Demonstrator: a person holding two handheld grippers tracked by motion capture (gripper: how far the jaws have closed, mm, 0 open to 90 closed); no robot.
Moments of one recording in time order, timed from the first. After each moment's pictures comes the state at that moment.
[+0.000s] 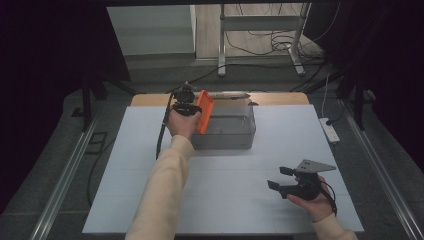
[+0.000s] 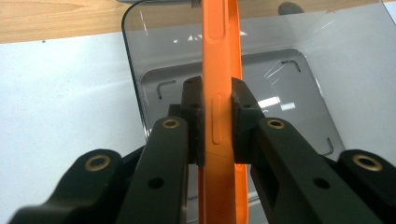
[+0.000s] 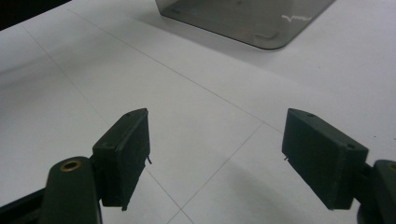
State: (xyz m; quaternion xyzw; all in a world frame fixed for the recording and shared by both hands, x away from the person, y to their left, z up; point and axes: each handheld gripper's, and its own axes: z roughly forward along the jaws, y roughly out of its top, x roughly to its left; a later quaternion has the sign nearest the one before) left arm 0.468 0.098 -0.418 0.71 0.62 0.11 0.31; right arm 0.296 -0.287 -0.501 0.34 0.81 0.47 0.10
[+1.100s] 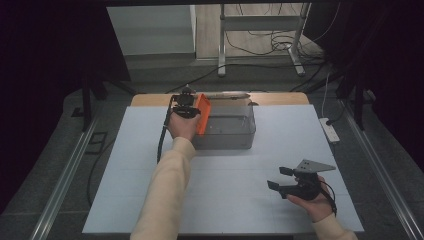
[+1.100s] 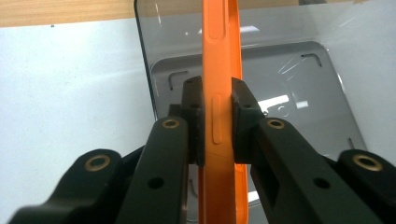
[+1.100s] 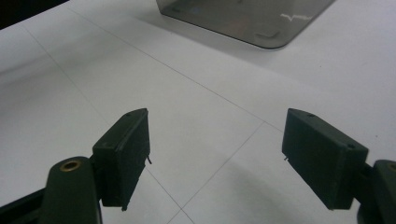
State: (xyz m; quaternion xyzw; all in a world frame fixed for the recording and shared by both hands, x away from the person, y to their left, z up) left arm 0.470 0.097 -0.430 0.70 0.64 0.12 0.29; right arm 0.296 -0.287 -0.501 0.34 0.81 0.47 0.10
